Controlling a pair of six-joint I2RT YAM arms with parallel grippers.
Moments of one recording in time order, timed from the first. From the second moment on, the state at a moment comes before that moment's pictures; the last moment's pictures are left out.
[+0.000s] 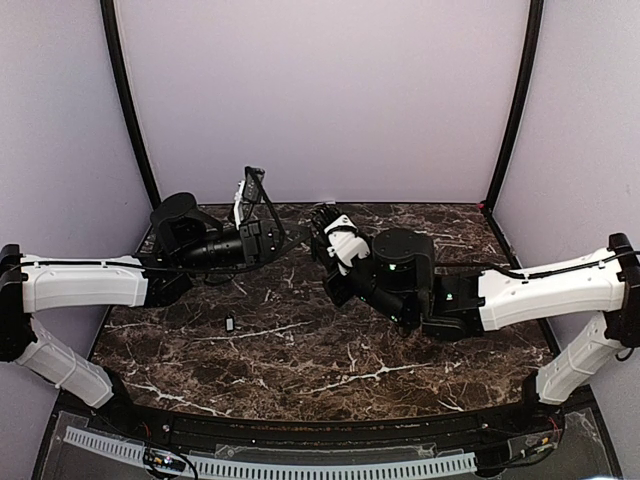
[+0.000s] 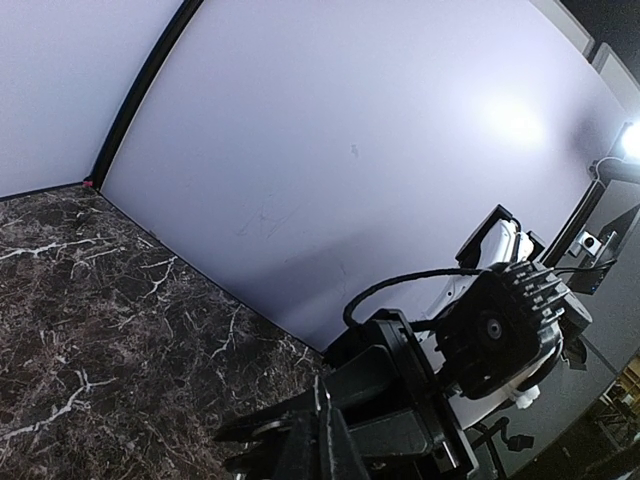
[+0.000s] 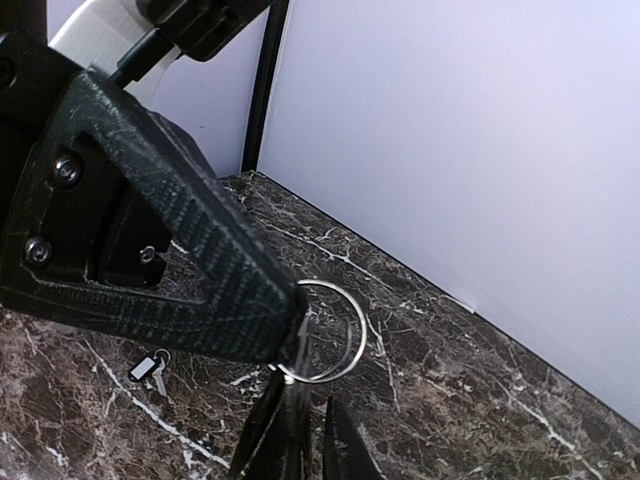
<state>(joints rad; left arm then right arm) -0.78 1.37 0.82 0.66 0.59 -0.67 1.25 1.49 1.01 0.30 0.55 -0.14</state>
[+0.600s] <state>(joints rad) -0.78 1.37 0.82 0.66 0.60 -0.67 1.25 1.49 1.01 0.31 0.56 -0.15</state>
